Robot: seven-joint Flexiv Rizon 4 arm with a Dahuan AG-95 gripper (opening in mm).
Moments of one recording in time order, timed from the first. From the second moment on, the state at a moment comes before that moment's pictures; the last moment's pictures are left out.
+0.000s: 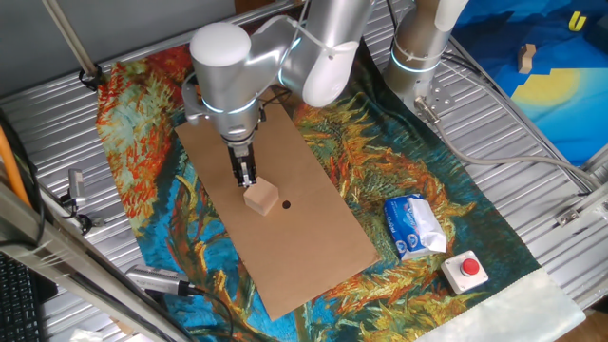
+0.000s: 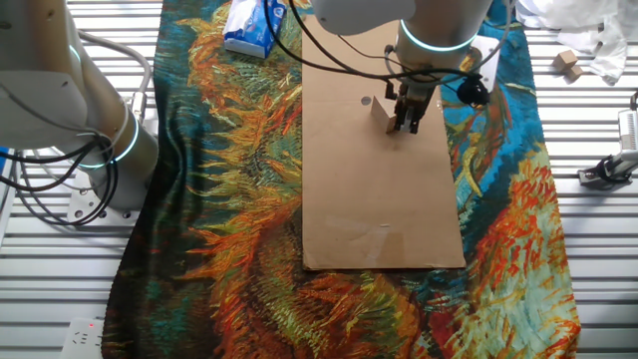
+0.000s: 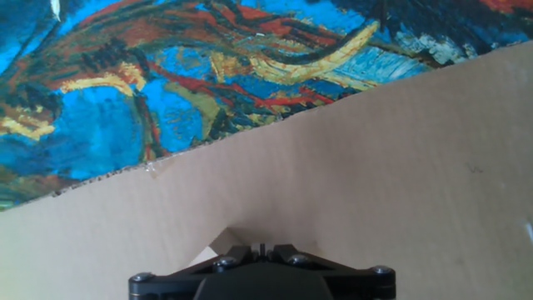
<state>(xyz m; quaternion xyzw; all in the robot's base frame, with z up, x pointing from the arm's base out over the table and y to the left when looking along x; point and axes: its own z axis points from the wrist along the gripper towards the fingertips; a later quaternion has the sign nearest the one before) 0.523 0.084 0.050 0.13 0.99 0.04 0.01</state>
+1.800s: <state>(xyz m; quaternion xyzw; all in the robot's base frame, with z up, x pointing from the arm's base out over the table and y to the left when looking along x) 0.527 0.065 0.055 0.13 0.99 0.03 0.00</state>
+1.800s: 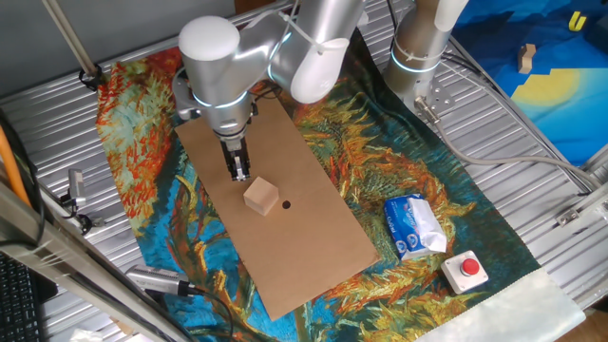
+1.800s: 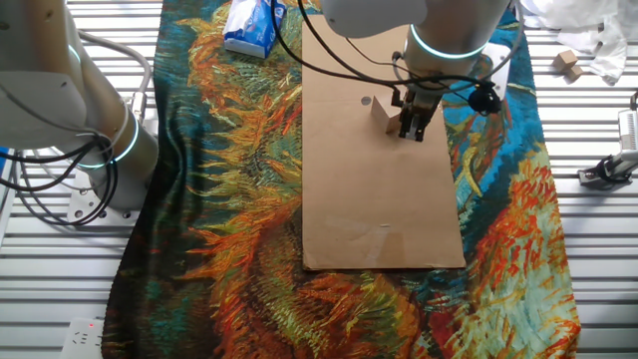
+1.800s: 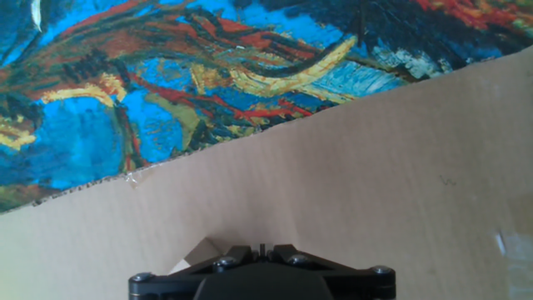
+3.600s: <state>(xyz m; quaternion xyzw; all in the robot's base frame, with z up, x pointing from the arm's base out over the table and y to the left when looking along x) 0.525 0.070 0.047 0.00 1.00 0.02 -0.03</state>
